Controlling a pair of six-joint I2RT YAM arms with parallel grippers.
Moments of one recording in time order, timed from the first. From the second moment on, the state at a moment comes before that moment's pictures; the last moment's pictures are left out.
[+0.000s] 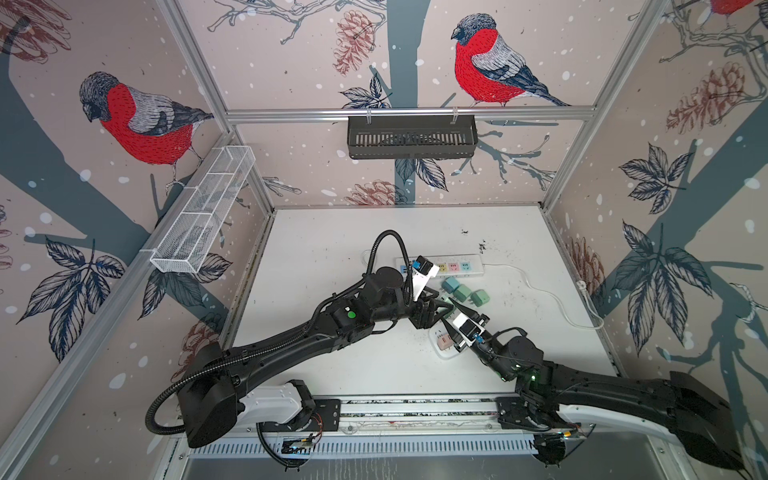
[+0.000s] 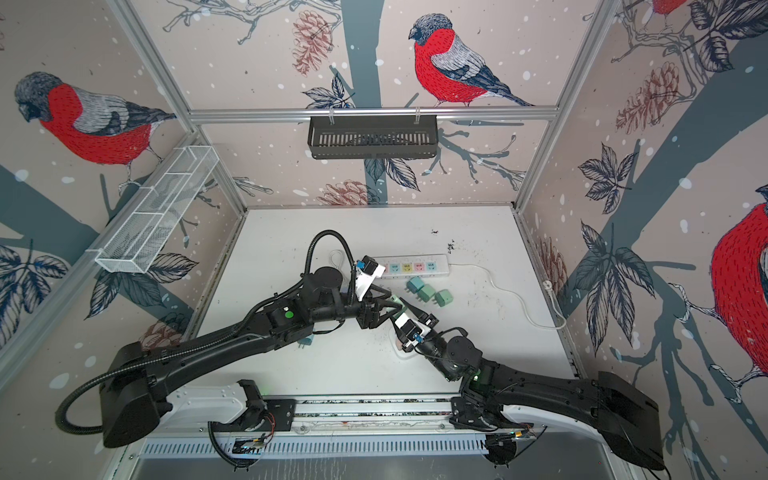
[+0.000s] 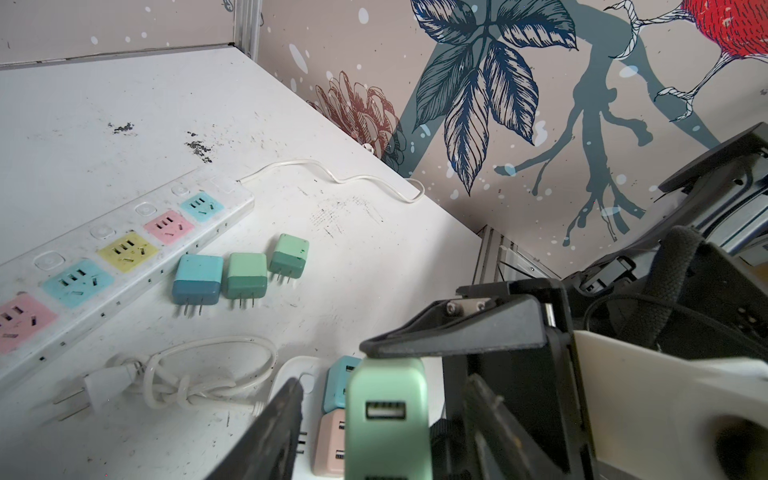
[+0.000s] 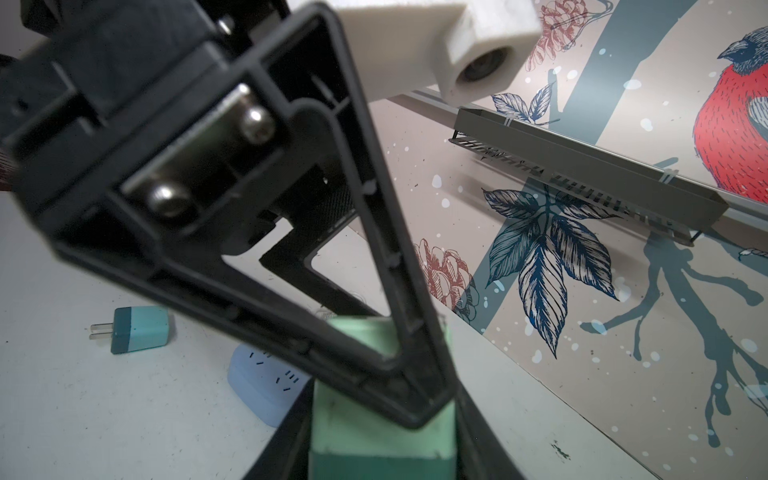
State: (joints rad) left arm -0.95 1.25 0.88 0.02 0.34 -0.34; right arm 1.15 0.81 0.14 0.79 0.35 -0.45
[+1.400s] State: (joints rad) left arm -0.82 1.04 0.70 0.00 0.03 -0.14; right arm 0.97 0.67 0.08 0.82 0.35 -0.28
